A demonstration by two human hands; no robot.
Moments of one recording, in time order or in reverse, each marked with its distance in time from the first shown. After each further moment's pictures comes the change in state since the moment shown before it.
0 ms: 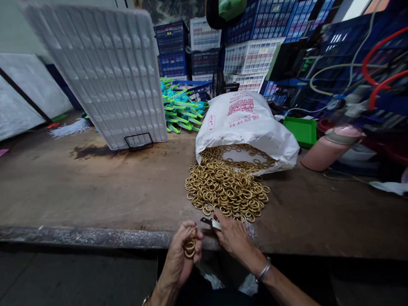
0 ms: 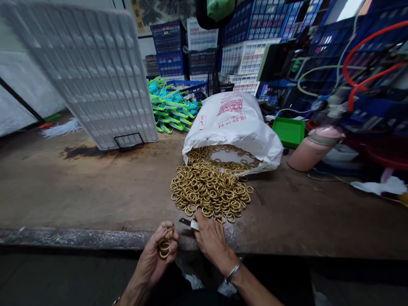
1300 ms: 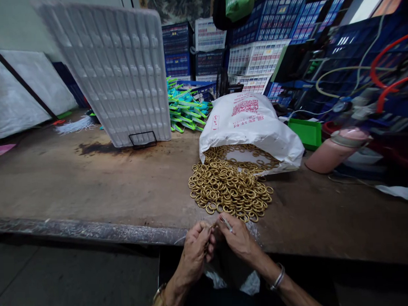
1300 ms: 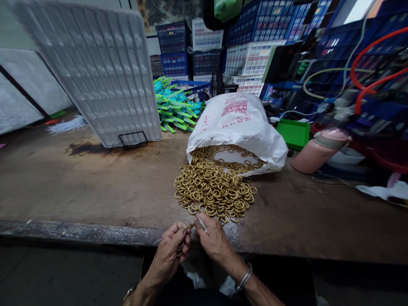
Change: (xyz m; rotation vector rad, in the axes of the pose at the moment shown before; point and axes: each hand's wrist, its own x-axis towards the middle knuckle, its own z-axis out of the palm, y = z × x) left_hand 0.007 -0.019 0.011 0.334 -0.002 -0.019; right_hand -0.003 -0.002 0.000 0.658 0.037 -0.008
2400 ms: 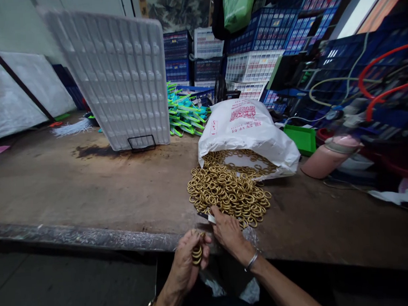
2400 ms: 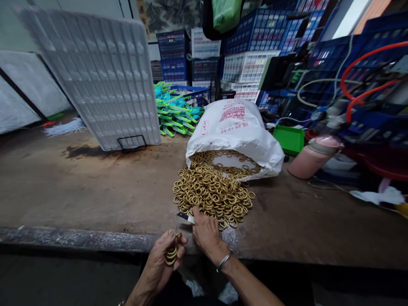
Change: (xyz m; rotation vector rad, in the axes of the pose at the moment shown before) left_hand -0.007 0.008 -0.010 -0.240 -0.020 0.063; right_hand 0.026 -0.004 0.012 -0.797 0.006 0.015
